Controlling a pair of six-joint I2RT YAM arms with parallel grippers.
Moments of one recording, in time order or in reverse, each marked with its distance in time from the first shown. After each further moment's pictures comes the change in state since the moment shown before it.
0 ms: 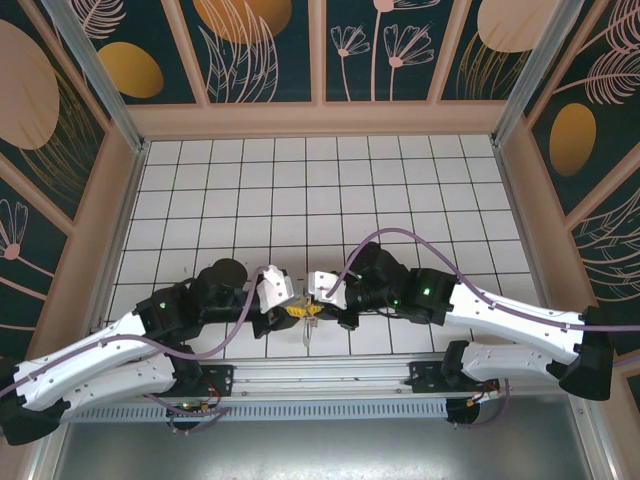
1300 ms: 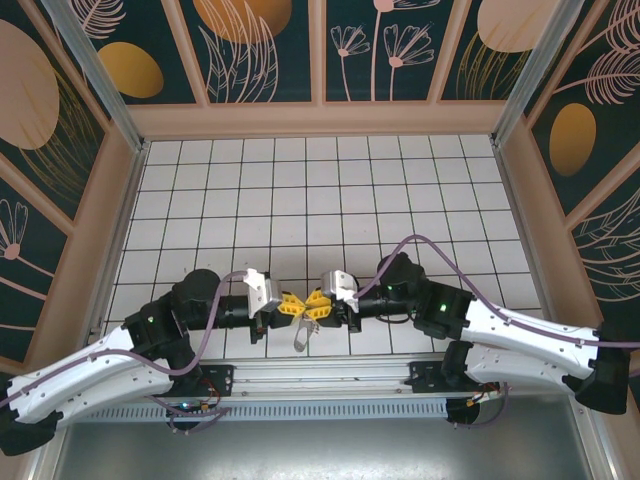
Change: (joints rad) left arm -0.002 -0.166 -0.132 0.272 0.110 -0.099; right arm -0.002 -0.167 -0.209 0.399 -0.114 0.162
